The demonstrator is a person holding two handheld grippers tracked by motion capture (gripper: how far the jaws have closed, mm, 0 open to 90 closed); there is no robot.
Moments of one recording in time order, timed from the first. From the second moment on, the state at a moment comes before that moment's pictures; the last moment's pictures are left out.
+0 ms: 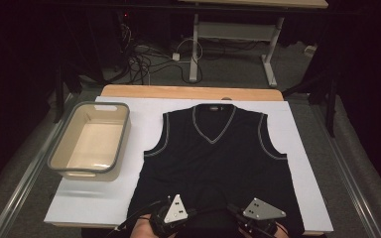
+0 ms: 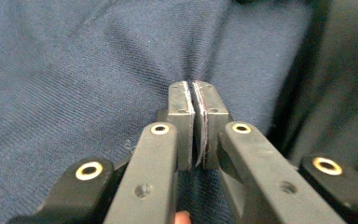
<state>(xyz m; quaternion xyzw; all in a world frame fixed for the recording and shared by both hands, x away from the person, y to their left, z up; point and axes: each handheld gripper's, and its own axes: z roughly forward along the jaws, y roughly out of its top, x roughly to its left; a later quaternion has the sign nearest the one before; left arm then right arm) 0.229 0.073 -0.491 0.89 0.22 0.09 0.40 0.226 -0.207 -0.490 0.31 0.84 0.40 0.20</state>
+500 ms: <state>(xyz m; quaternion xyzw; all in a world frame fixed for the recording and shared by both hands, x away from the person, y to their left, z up) 0.214 0.097 -0.479 0.88 0.21 0.08 0.43 0.194 -0.227 -0.481 0.29 0.83 0.44 0.17</state>
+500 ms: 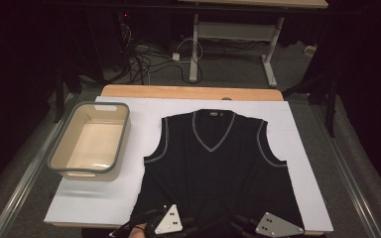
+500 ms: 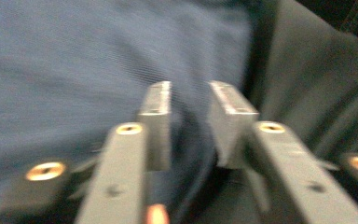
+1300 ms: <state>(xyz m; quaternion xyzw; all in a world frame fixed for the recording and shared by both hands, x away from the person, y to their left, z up) 0.232 0.214 -0.491 0.84 0.38 0.13 0.37 0.229 -0.357 -0.487 0.51 0.73 0.36 0.27</state>
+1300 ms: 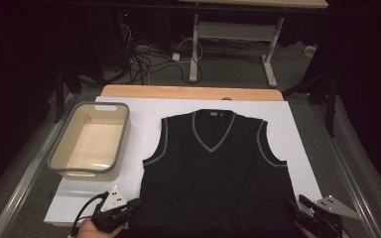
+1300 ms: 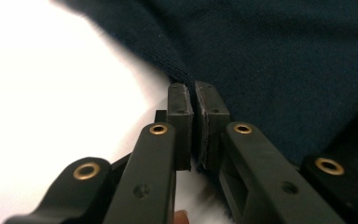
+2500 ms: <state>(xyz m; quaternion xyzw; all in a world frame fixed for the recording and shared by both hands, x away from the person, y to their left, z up) 0.224 0.228 -0.492 0.84 0.37 0.11 0.39 0.197 -0.369 -0.481 0.52 0.71 0.38 0.28</state>
